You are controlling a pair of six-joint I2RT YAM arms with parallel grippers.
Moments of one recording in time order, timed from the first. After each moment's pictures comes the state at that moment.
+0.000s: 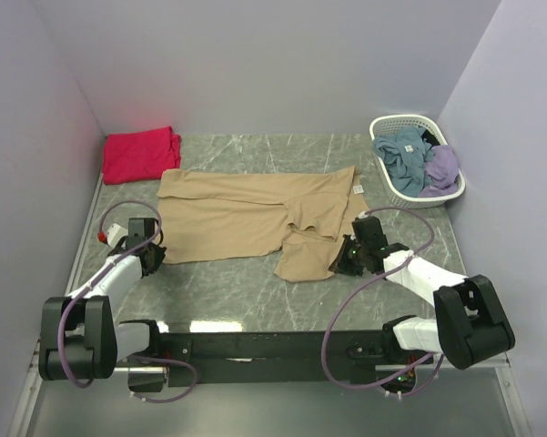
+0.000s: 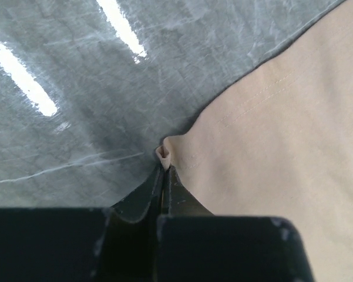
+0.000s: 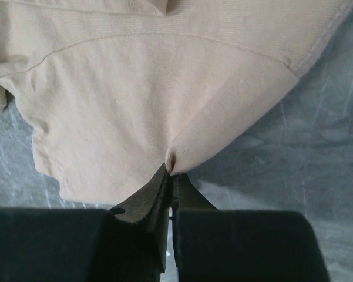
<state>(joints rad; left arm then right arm) 0.02 1.19 0.48 -0.29 -0.31 -1.04 0.32 1.27 0.49 -0.23 -0.18 0.68</state>
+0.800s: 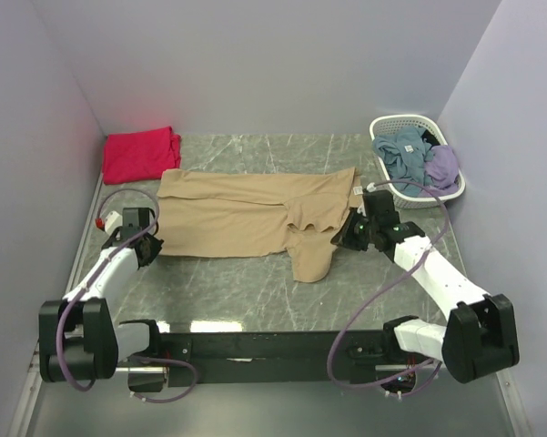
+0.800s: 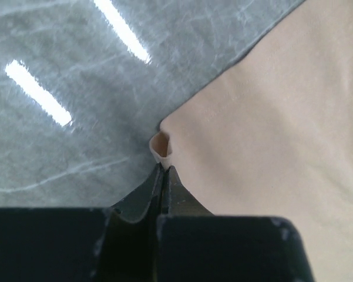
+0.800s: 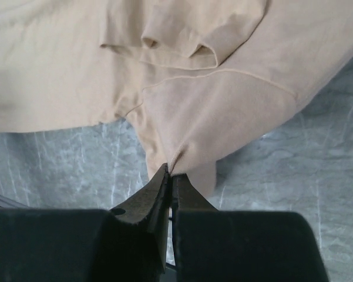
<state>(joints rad) 0.04 1.17 0.57 -0.38 -0.28 -0.92 0.28 1.17 0.74 -0.45 -0.21 0.64</state>
